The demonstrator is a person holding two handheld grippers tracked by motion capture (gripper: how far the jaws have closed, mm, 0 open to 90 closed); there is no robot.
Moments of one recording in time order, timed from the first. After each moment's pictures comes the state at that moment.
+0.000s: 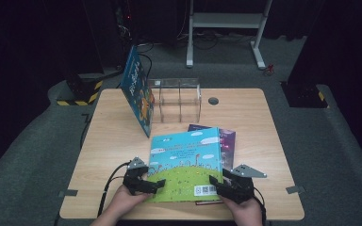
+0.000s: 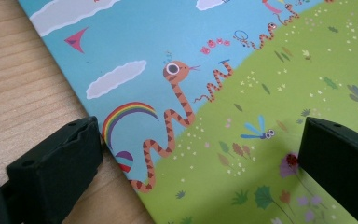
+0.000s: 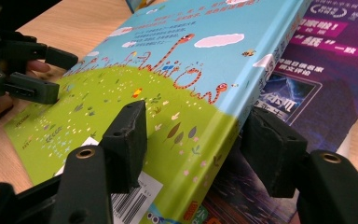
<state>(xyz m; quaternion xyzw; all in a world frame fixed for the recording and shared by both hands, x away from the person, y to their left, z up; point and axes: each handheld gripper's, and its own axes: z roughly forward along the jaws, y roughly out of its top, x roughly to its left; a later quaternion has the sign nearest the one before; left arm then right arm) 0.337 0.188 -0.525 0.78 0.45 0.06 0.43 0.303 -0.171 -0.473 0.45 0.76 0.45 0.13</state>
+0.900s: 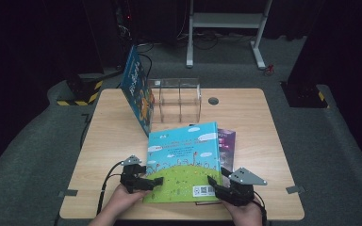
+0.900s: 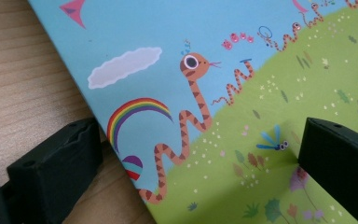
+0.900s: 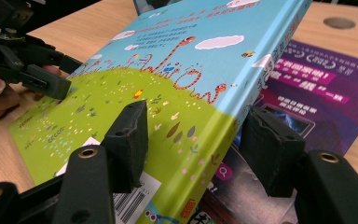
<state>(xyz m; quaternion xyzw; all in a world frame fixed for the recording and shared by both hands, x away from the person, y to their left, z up) 0.343 0.201 -0.525 0.76 0.46 0.01 0.46 0.288 -0.164 -0.460 0.39 0.77 0.47 0.19</state>
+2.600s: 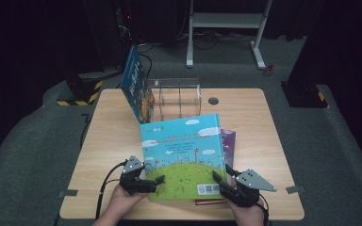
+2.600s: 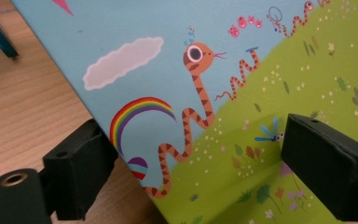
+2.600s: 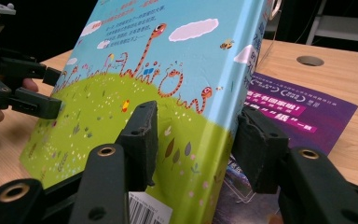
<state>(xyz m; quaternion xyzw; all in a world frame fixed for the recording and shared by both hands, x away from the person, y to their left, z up) 0.318 0.186 -0.491 0.77 0.42 0.13 0.46 0.281 -0.174 -0.451 0.39 0.73 0.52 0.23</state>
